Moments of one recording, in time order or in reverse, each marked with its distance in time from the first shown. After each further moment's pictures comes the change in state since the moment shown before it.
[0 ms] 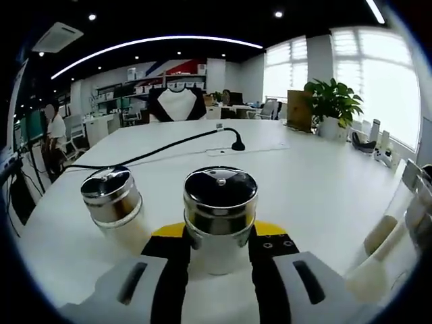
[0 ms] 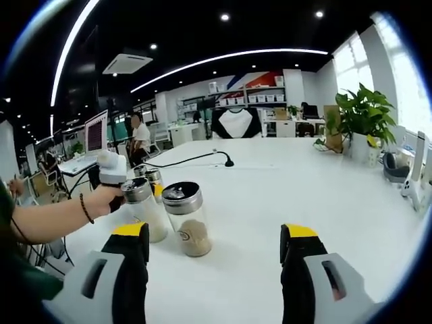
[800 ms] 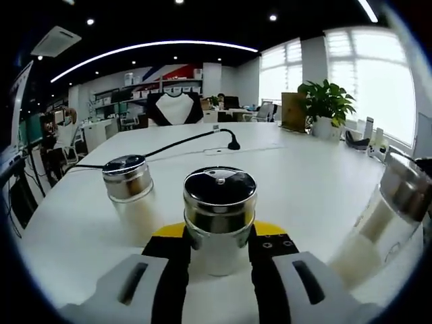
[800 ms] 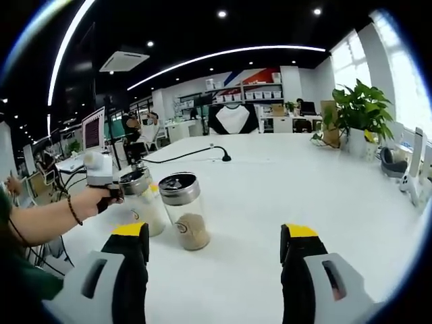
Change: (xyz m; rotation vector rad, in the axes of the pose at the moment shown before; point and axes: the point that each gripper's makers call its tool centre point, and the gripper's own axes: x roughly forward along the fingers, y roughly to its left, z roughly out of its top) left arm -0.031 -0.003 -0.014 0.017 -0.026 -0.018; right arm 0.000 -0.001 -0.010 0.007 0.018 -0.015
